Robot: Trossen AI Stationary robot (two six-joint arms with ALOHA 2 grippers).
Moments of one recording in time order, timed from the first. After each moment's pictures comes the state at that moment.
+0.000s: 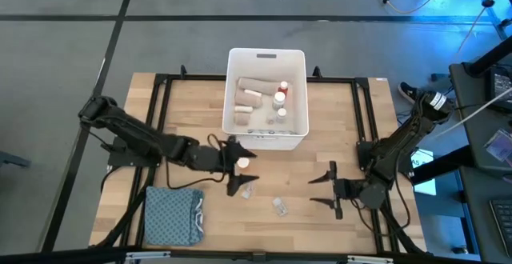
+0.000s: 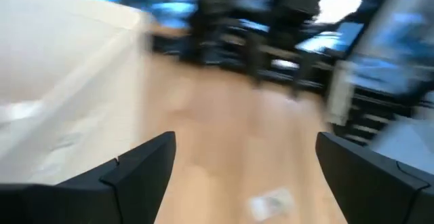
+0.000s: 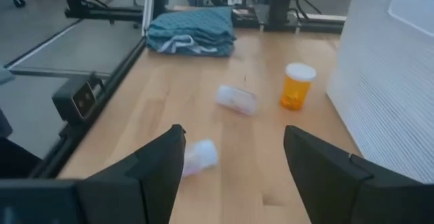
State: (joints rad) left arm -0.35 1.41 0.98 0.10 -0.39 -0.39; right arm 0.93 1.21 0.40 0.40 0.84 0.31
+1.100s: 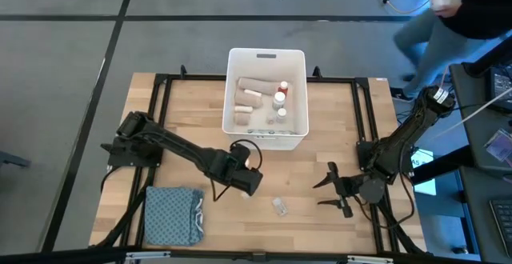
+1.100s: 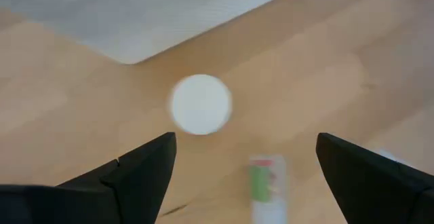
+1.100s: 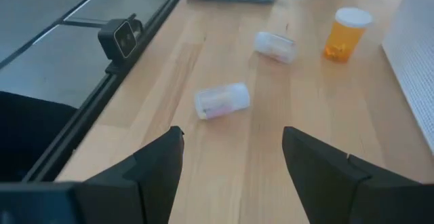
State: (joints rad) left arm -0.35 1.86 1.56 -1.02 -0.45 -1.43; right arm 0.89 1.06 0.38 0.14 0.57 0.38
